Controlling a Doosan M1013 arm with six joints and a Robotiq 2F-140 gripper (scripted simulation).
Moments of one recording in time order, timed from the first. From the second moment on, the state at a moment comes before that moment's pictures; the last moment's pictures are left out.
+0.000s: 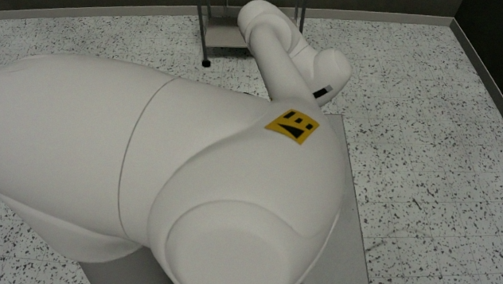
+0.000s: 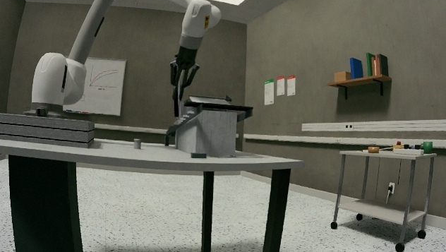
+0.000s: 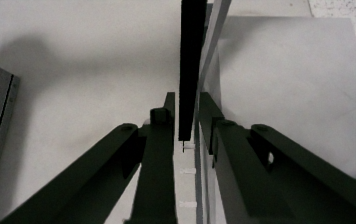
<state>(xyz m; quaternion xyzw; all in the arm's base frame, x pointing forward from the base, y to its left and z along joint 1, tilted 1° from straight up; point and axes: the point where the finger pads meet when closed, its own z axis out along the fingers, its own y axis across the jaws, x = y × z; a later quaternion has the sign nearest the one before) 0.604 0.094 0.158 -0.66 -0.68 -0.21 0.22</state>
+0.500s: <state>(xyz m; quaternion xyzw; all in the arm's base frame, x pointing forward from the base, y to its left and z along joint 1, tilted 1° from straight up) 0.603 0.117 0.125 -0.66 -0.68 -0.21 0.22</state>
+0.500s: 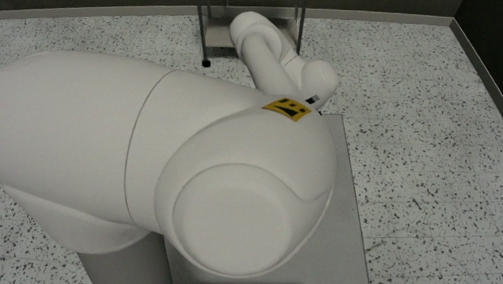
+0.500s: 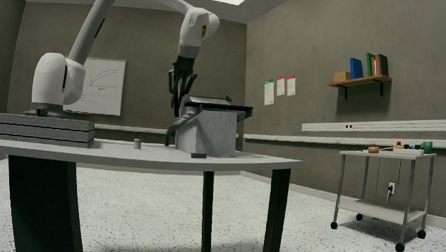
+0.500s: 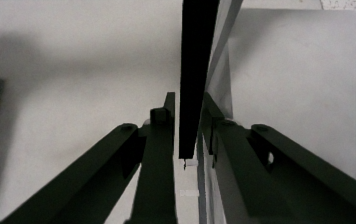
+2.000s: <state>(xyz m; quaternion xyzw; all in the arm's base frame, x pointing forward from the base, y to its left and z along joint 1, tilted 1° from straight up) 0.604 0.121 0.120 -0.66 -0.68 -0.21 0.22</state>
